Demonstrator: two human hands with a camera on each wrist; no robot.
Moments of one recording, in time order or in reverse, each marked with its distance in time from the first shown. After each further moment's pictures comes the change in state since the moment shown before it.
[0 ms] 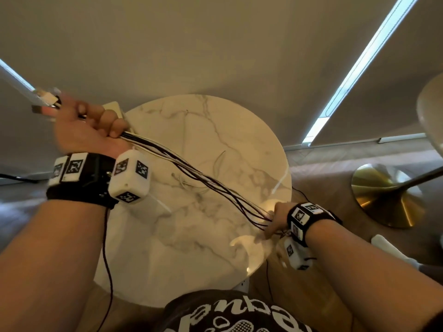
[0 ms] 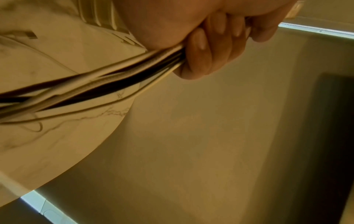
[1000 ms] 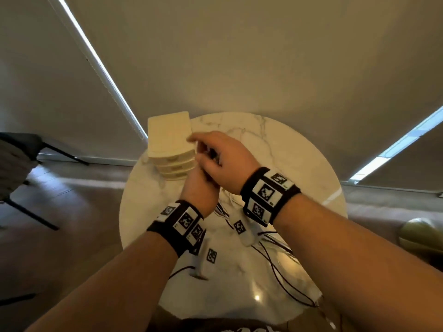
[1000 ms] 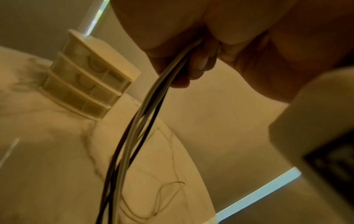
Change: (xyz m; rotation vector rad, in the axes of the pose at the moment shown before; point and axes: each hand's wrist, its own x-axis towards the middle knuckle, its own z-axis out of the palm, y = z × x) left_hand -0.024 -0.030 -0.043 0.835 -0.059 -0.218; right_hand -0.103 -0.290 -0.110 0.331 0.716 -1.195
